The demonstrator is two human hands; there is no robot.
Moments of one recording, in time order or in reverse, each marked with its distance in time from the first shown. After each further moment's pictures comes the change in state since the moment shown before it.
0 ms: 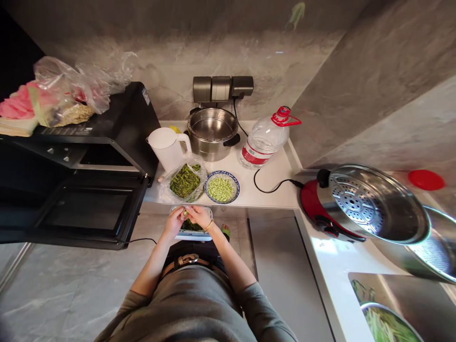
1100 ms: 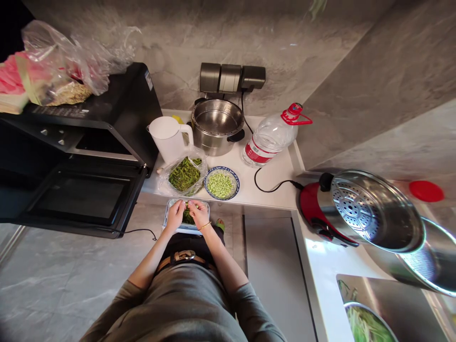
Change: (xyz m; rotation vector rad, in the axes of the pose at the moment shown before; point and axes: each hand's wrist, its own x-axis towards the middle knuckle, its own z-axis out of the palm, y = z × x) left_hand -0.008 -0.013 0.005 0.674 0.118 0.257; right_hand -0.002 0.025 0.010 0.490 0.369 -0.043
